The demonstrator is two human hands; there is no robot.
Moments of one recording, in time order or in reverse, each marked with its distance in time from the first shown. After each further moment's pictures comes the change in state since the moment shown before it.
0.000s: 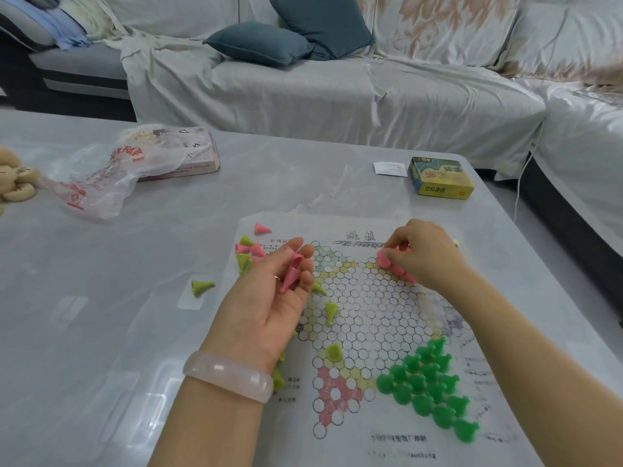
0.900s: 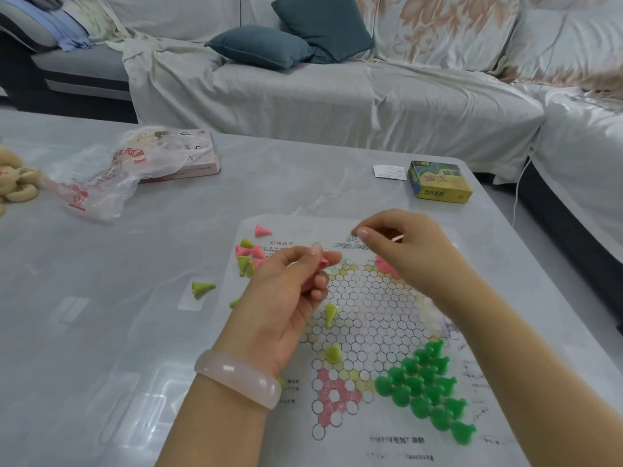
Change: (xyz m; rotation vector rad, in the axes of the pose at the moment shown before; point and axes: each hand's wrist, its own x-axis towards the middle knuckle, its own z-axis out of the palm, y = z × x) left_hand -0.004 -0.007 0.004 0.366 -0.132 0.117; right_hand -0.034 -0.049 -0.027 0.392 -0.002 -0.135
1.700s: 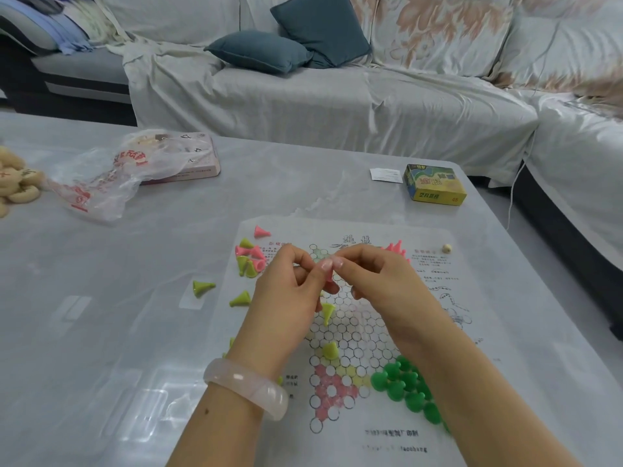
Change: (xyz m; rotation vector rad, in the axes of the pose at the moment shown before) left_hand -0.007 -0.011 -0.003 0.715 0.098 0.293; right_hand -0.033 -0.013 0.033 0.607 -0.038 0.194
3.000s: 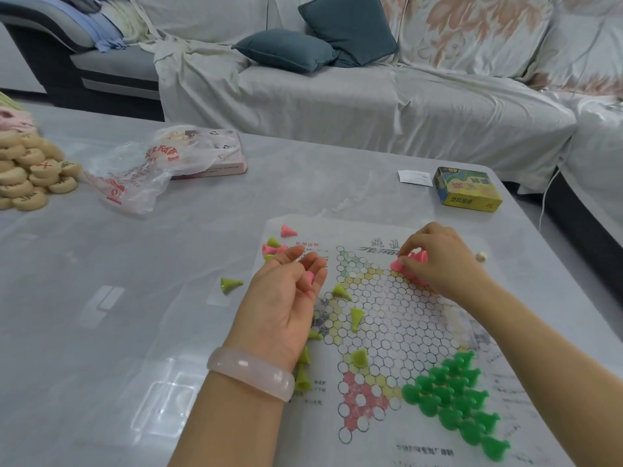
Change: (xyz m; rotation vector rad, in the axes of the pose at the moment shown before) left_hand 0.019 -0.001 -0.019 -0.986 0.207 -0.414; right_hand 0.079 0.037 -0.057 -1.095 0.063 -0.150
